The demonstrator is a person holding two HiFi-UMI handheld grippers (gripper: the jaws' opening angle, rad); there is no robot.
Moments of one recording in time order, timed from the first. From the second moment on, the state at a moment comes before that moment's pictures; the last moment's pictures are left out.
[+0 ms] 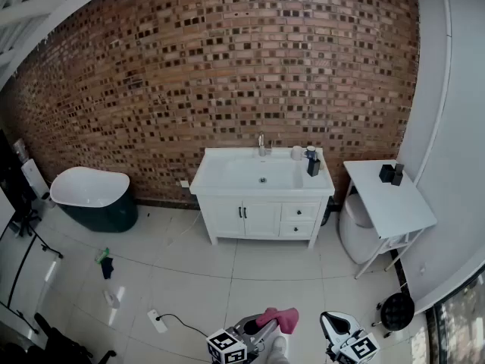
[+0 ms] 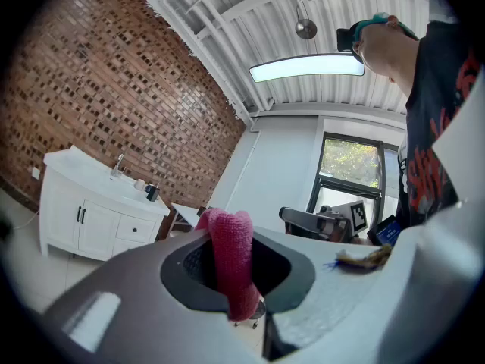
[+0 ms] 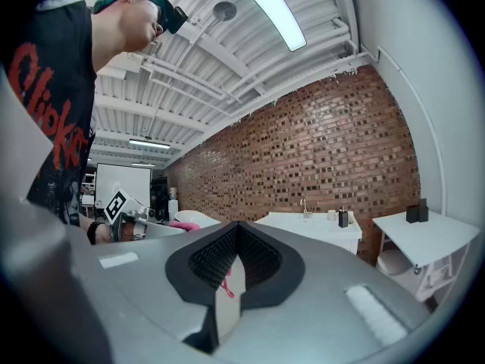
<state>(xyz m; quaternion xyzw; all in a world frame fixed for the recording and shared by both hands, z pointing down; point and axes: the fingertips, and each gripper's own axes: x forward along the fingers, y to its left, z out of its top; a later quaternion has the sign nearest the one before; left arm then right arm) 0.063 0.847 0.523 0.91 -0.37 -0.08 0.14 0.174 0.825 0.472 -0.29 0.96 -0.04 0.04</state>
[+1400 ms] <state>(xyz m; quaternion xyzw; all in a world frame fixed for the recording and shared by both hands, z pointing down) -0.091 0.359 0.452 0.93 -0.33 -0.09 0.12 0.024 0.365 0.433 -0.30 0.95 -0.09 0.03</state>
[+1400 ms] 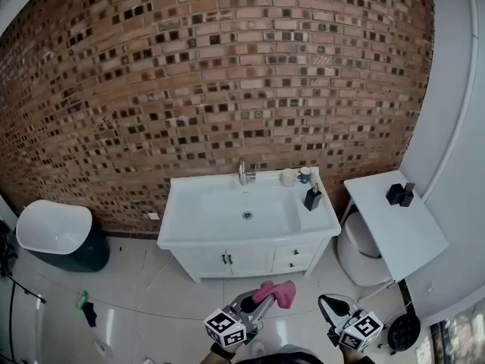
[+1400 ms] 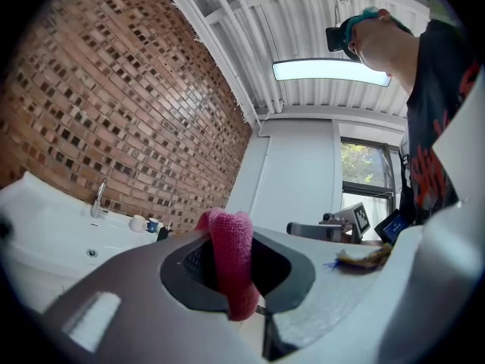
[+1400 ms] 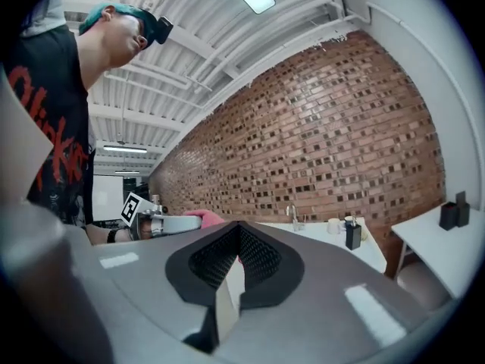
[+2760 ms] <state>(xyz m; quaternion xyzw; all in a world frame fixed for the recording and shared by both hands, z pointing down) -0.111 -0.098 0.479 0.94 -0.30 -0.06 0.17 0.033 -0.121 0.525 -0.46 0.88 -0.10 -0.07</state>
